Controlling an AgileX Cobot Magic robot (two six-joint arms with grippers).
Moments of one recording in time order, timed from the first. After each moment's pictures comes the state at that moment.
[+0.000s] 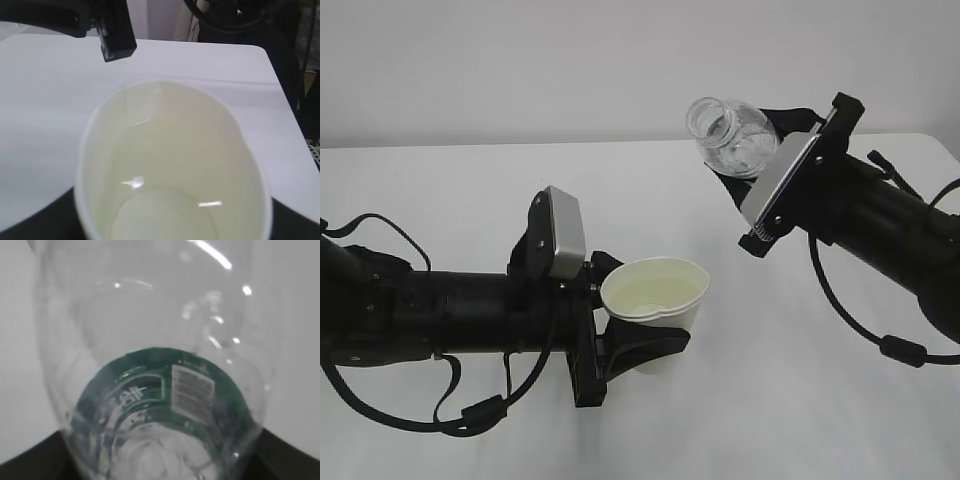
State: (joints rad) left arm -0.51 1.99 -0.76 0.98 -1.06 -0.36; right arm 0.27 1.84 -0.69 -0.35 -1.13 -0.74
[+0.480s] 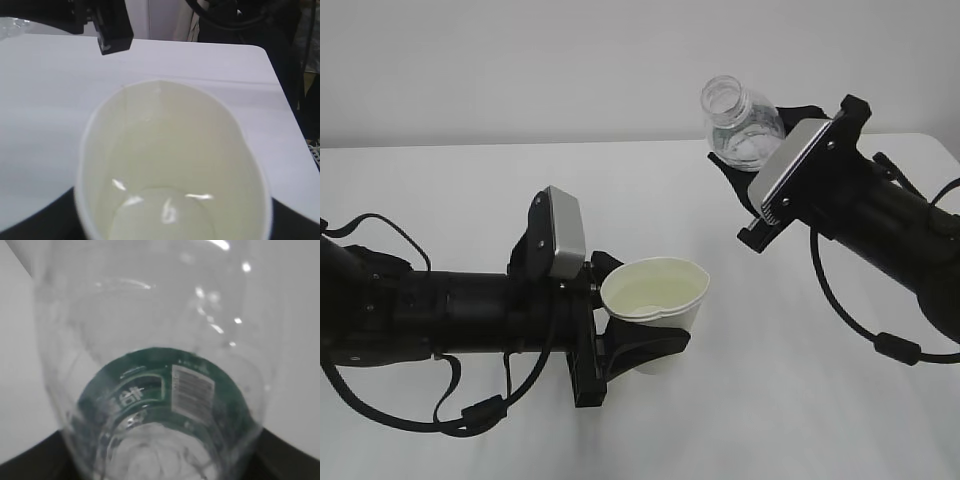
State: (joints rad) left arm -0.51 1.99 -0.76 0.98 -1.06 -0.36; right arm 0.27 1.84 -0.69 -0.31 -1.13 -0.63
